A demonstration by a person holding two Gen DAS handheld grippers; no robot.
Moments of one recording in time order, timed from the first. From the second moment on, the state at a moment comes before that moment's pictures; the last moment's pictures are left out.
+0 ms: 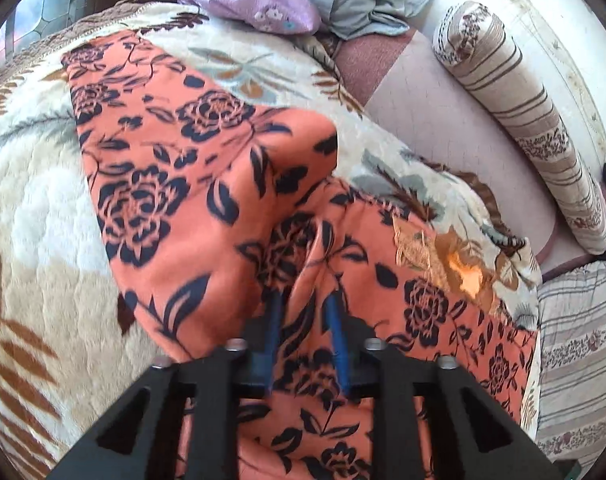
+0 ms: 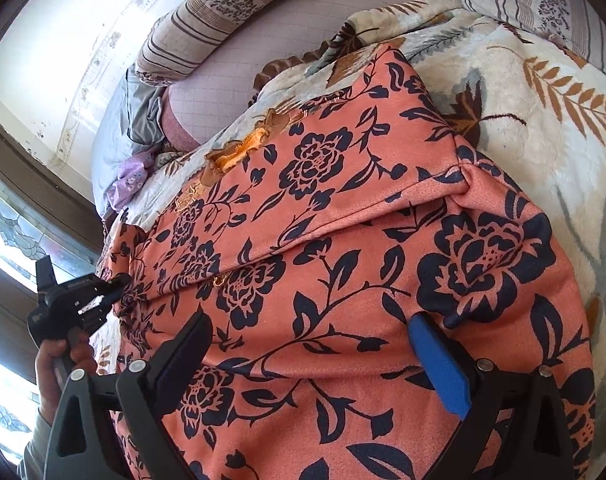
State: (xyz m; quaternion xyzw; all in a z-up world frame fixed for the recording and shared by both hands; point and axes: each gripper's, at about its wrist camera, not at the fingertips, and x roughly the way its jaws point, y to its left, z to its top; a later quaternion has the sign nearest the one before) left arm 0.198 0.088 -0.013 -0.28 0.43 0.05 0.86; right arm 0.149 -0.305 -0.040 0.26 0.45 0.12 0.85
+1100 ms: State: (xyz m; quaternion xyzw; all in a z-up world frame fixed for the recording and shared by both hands) left arm 0.181 0.009 -0.026 -0.04 0.43 0.02 0.90; right arm 0.324 -0.394 -0.034 0.42 0.46 0.15 0.77
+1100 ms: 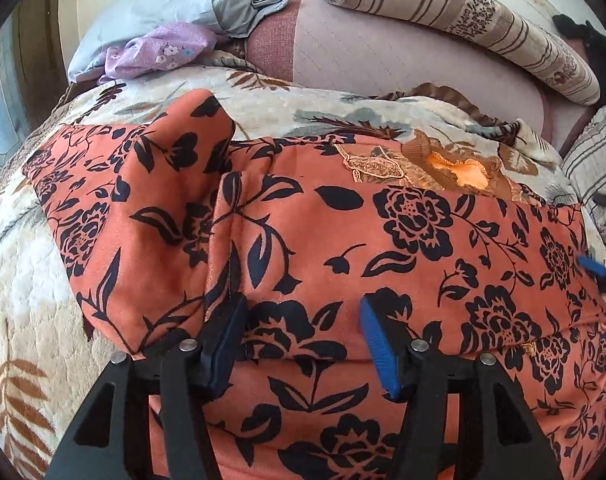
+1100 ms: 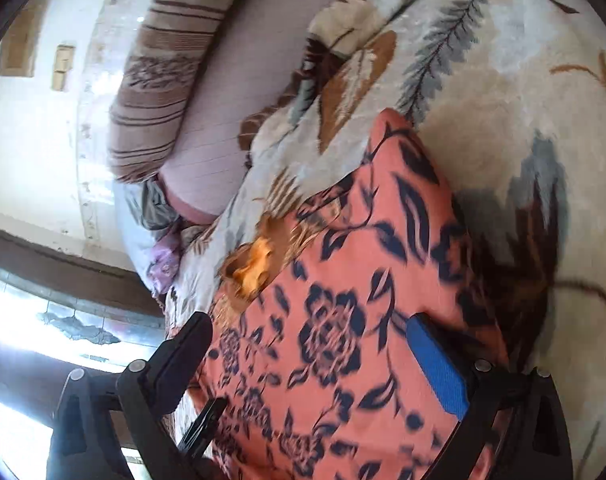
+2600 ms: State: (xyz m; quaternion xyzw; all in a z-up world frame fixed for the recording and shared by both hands) left arm 0.169 0.295 0.039 -0.42 0.26 0.14 0.86; right arm 0.196 -0.256 -0.032 0.17 0.40 0.13 0.89
